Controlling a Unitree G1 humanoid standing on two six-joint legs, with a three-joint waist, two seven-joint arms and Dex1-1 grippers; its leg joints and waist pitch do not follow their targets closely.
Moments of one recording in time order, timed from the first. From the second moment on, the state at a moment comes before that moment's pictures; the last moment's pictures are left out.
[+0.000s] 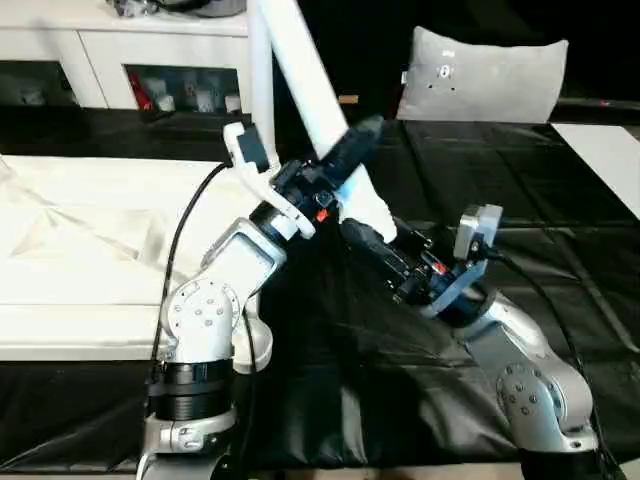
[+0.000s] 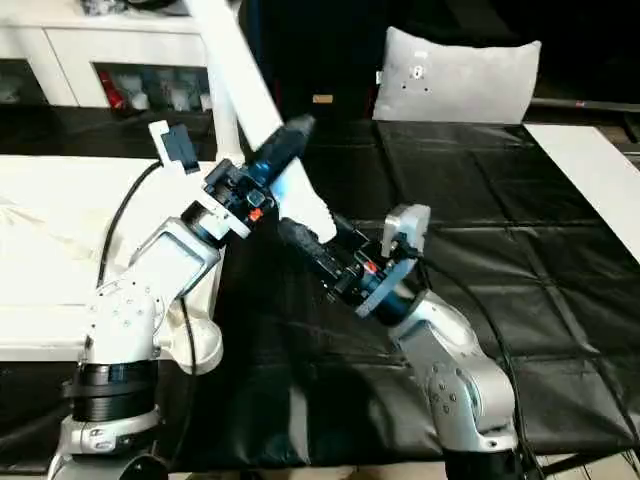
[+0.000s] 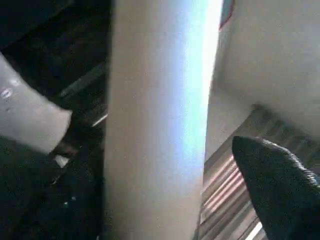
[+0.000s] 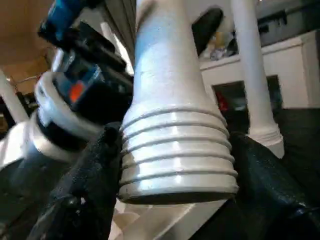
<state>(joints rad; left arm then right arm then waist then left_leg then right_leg) -0.52 -0.13 0.19 -0.06 -0.99 0.62 -0.39 -0.17 -0.14 0.03 -0.21 0.64 0.39 0.66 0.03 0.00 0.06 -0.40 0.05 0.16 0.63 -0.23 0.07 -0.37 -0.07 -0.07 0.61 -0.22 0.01</state>
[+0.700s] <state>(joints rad) -0.53 -0.14 0.20 -0.02 -1.00 0.59 -0.40 -0.16 -0.15 0.03 -0.23 0.65 0.38 0.66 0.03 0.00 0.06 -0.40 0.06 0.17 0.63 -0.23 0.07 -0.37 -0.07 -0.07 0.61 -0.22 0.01</state>
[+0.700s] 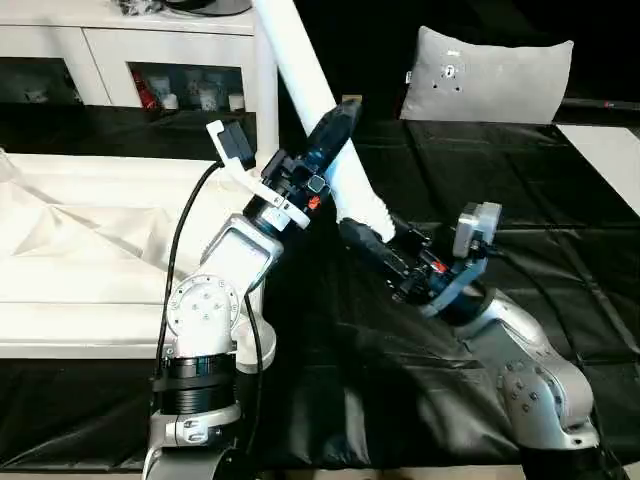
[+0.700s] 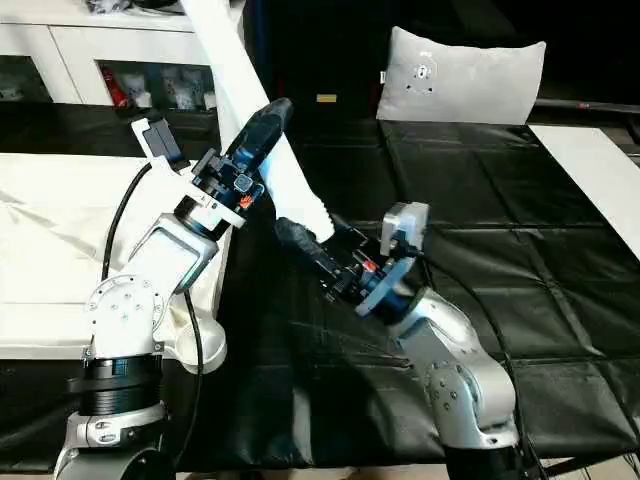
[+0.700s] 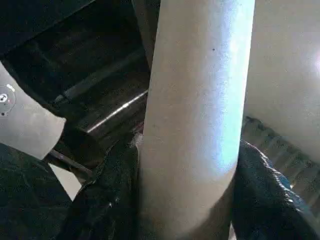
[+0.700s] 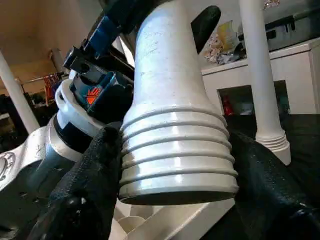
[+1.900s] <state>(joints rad) -0.59 -0.01 0.11 0.00 -0.72 0.47 -0.40 -0.07 -0.24 -0.01 -0.19 0.61 0.40 0.65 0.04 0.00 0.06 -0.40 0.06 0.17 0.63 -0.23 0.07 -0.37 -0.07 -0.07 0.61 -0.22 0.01</state>
